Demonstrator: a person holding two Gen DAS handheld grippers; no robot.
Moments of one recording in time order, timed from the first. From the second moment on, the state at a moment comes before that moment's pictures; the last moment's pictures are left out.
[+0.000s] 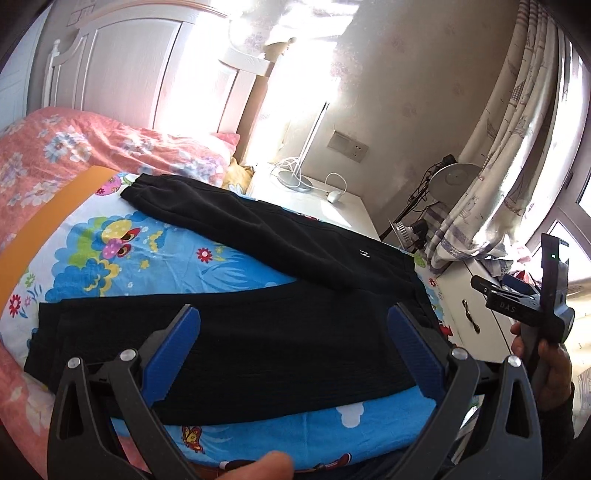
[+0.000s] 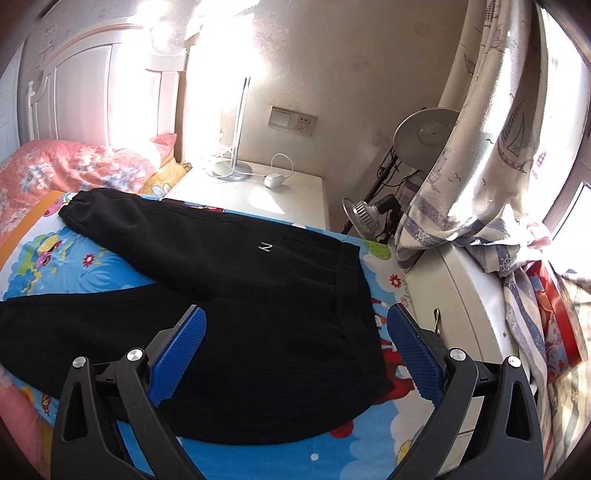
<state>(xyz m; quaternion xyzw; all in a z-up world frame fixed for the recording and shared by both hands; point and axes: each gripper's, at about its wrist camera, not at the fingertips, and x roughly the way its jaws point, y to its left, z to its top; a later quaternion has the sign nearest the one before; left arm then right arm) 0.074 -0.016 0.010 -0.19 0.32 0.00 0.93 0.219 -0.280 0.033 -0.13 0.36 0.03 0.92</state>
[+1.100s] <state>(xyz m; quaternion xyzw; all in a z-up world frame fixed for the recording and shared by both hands) 0.288 0.069 -0.101 -0.31 0.49 0.04 0.81 0.623 -0.398 -0.154 -0.07 0.60 0.10 0.79</state>
